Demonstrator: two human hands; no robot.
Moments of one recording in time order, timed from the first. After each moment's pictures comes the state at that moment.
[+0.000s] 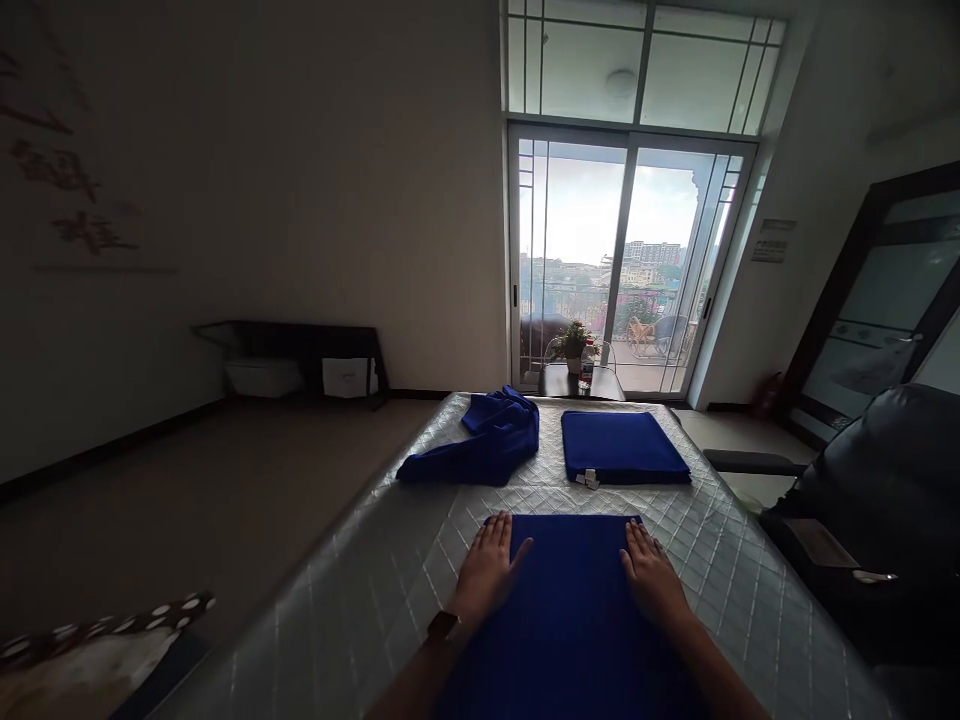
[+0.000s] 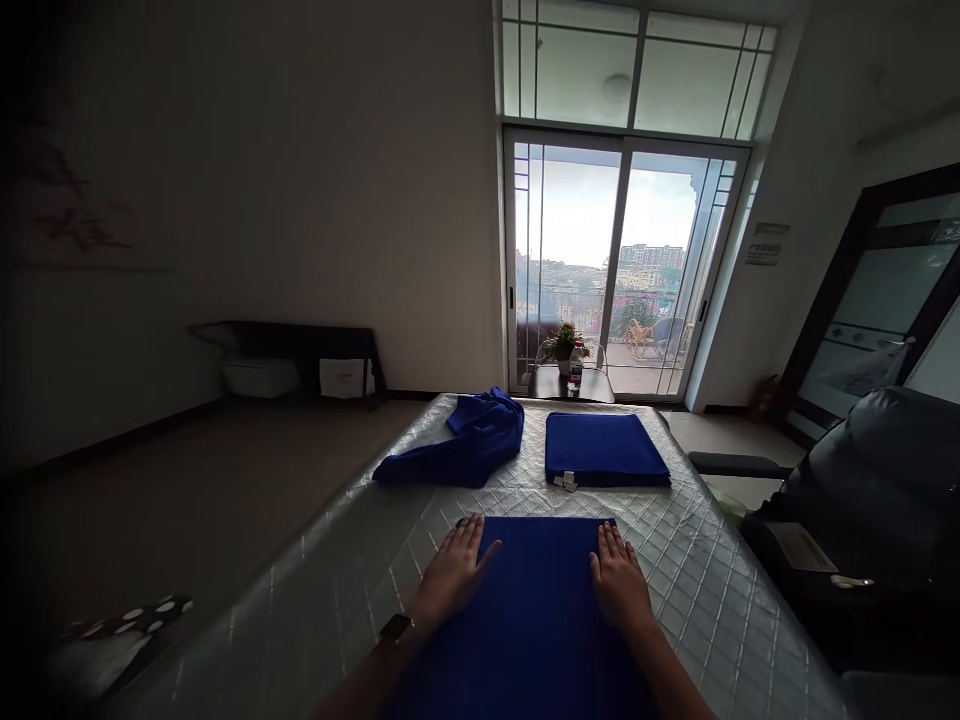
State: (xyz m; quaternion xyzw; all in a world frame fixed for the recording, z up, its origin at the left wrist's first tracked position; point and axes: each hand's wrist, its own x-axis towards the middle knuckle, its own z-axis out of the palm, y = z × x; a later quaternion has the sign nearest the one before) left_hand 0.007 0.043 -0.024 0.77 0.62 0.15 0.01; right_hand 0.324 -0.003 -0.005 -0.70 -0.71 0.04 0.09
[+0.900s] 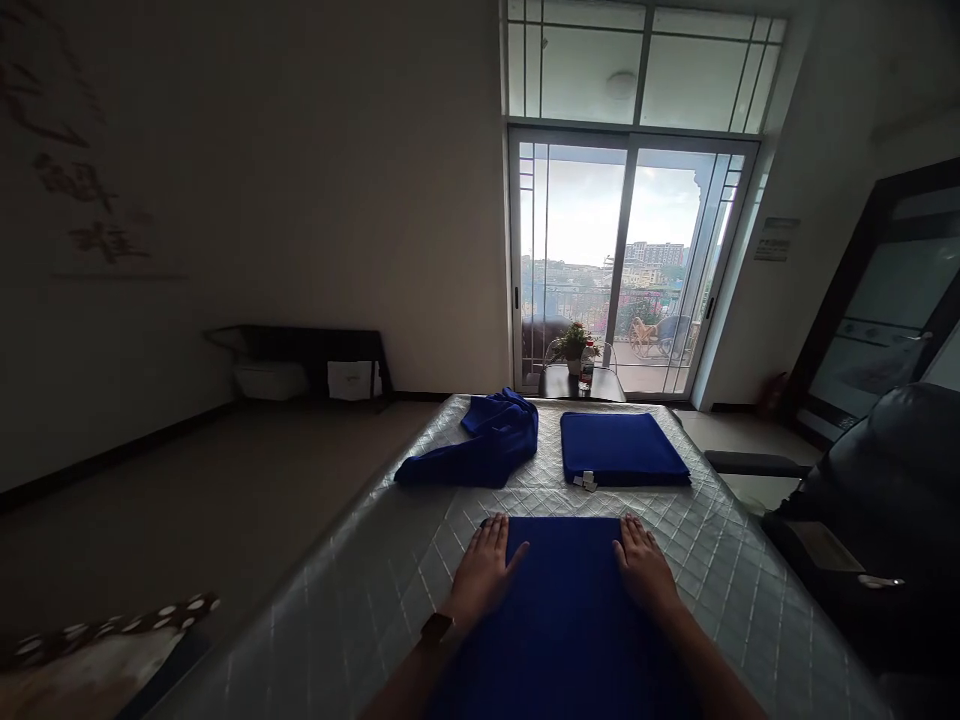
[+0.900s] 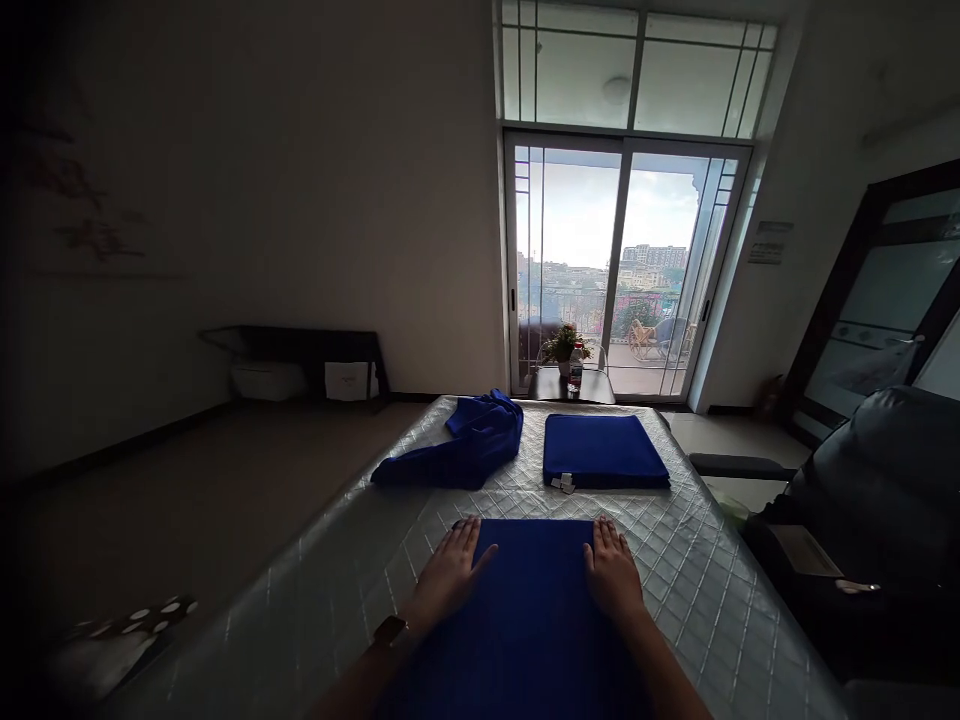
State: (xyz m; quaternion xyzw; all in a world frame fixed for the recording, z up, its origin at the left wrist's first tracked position) left_hand 0.008 0.043 -0.022 0.78 0.61 0.13 0.01; right_hand 0.327 0.019 -0.010 -0.70 -0.71 0.03 0.12
